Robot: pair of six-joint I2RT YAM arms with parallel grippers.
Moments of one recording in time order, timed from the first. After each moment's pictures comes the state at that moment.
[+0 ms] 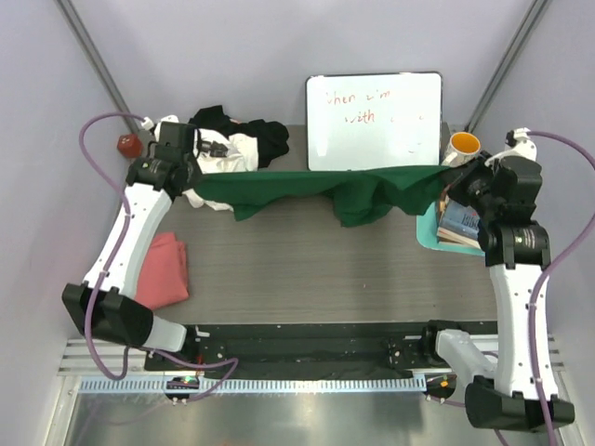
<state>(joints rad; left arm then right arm) -0.20 1.46 1.54 -0.89 -0.38 -0.48 -0.10 0.95 1.23 -0.61 -0.10 0.52</state>
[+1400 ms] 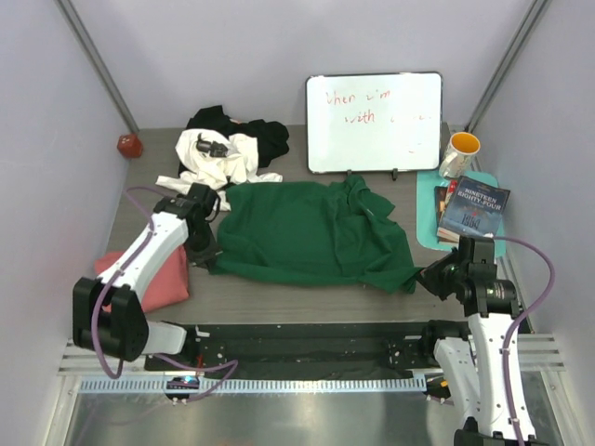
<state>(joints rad) -0.25 1.32 1.03 -1.11 -0.13 -0.67 -0.11 0.57 0.70 -1.07 -0.14 0.92</state>
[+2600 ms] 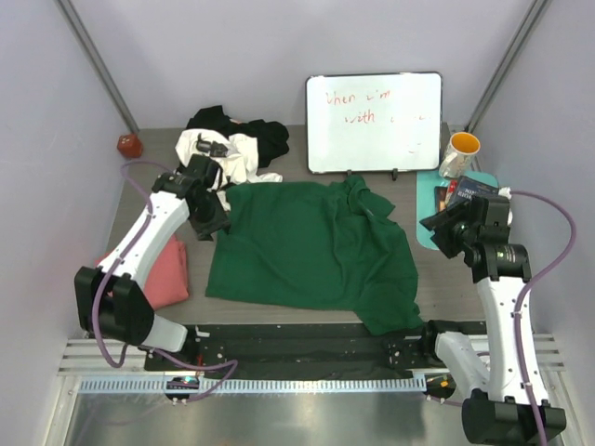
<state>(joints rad) -0.27 1.43 1.27 -1.09 -0.10 -0.72 -0.11 0.81 0.95 -0.90 -0.07 0.88</state>
